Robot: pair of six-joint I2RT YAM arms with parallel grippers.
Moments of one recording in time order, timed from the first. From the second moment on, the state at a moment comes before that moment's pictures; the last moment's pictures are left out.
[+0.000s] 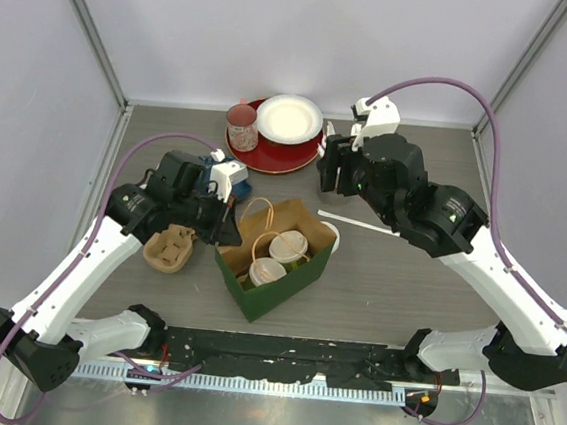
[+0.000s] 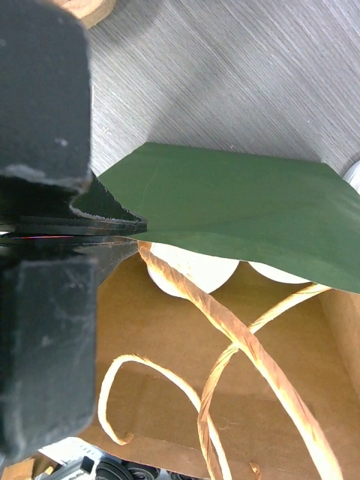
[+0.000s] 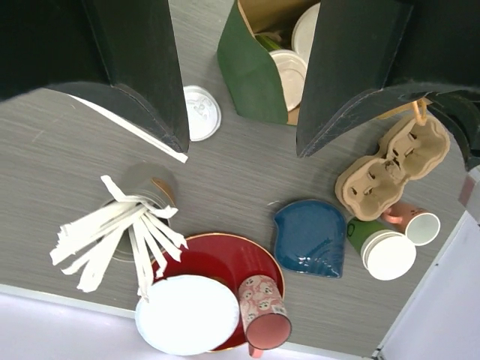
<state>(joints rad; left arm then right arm) -0.52 1.07 1.20 -0.96 0.49 -0.14 0.93 1.29 1.70 -0.78 0.50 0.31</state>
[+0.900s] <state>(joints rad) -0.52 1.07 1.28 -0.95 0.47 -0.10 0.83 1.30 1.66 -0.83 0.39 0.32</state>
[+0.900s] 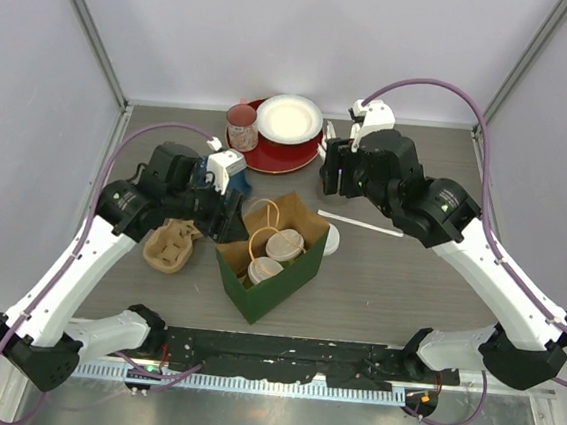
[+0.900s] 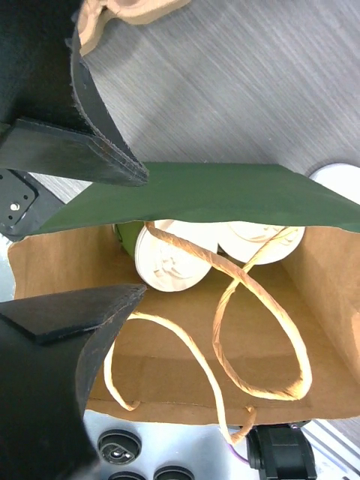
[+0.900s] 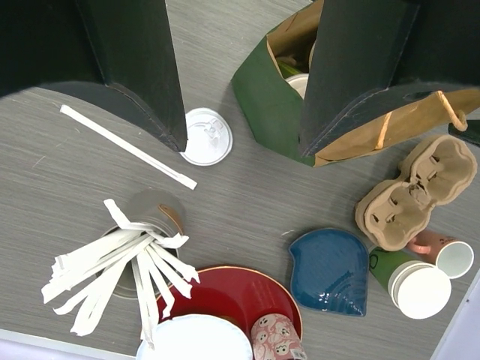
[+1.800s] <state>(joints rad) -0.43 0.98 1.38 -0.95 0.41 -0.06 0.68 1.24 1.64 -0.90 0.36 0.28</state>
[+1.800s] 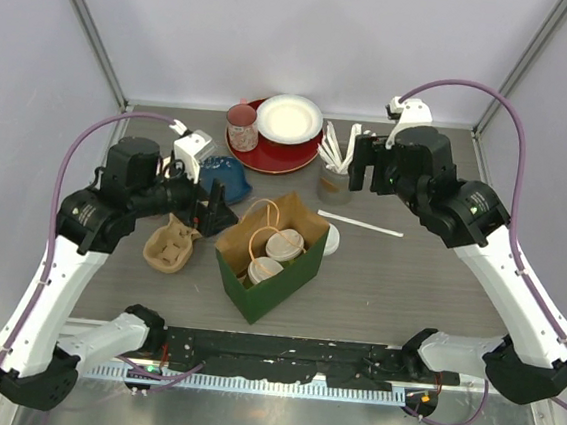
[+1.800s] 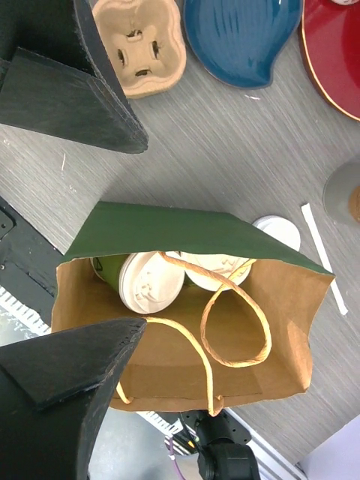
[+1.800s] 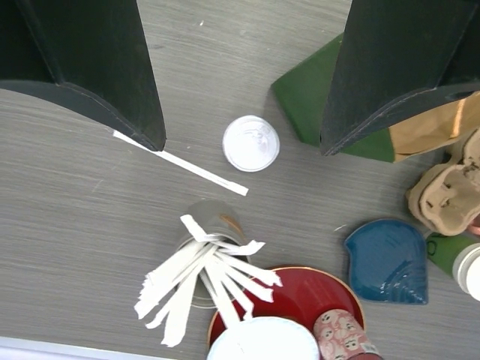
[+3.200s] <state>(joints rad) -0.15 0.78 1.25 -0.92 0.27 -0.10 0.10 1.77 1.14 -0.66 -0.22 -0.54</state>
